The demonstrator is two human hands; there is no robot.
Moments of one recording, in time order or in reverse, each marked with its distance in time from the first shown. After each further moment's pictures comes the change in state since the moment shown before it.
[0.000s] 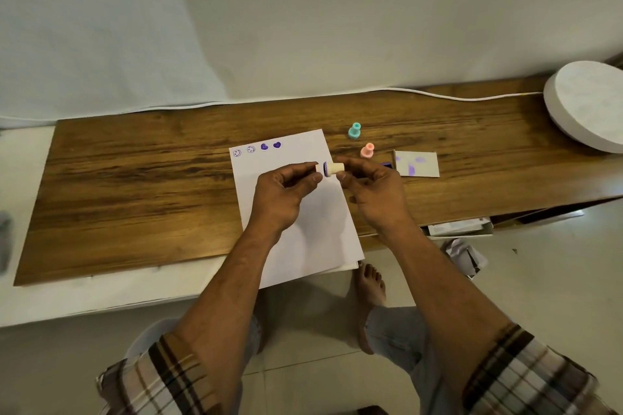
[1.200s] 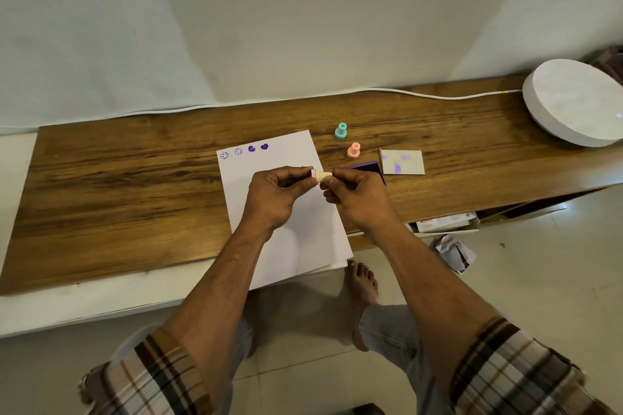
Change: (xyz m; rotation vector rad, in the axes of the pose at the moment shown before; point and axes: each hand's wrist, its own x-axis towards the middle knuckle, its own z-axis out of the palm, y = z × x) left_hand -0.003 0.011 0.007 0.073 -0.075 0.044; right_hand -0.001 0.008 -0.004 -0.109 -0.040 0.045
